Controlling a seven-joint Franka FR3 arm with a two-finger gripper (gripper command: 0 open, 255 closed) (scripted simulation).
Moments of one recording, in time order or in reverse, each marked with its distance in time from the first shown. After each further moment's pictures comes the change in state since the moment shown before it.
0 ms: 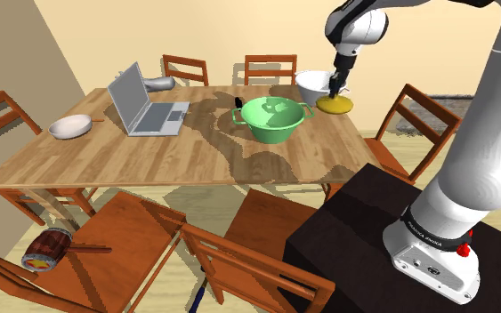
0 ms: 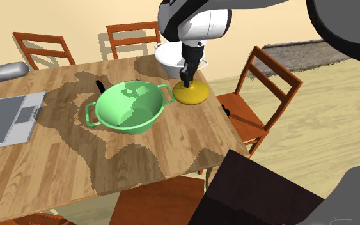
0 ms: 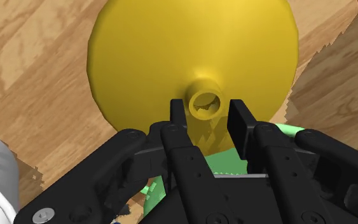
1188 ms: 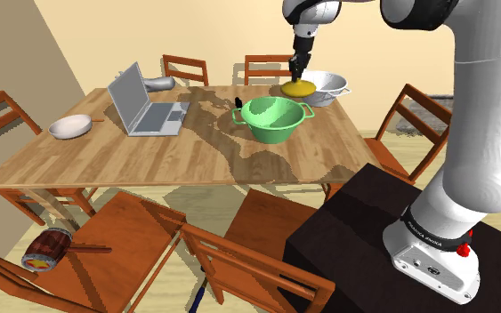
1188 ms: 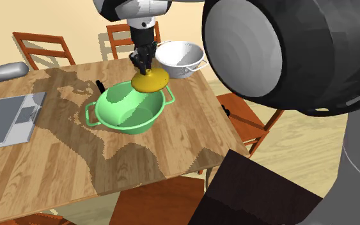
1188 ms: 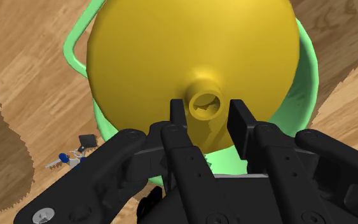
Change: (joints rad) arm 0.076 0.222 0.089 0.457 0.043 -0.231 0.225
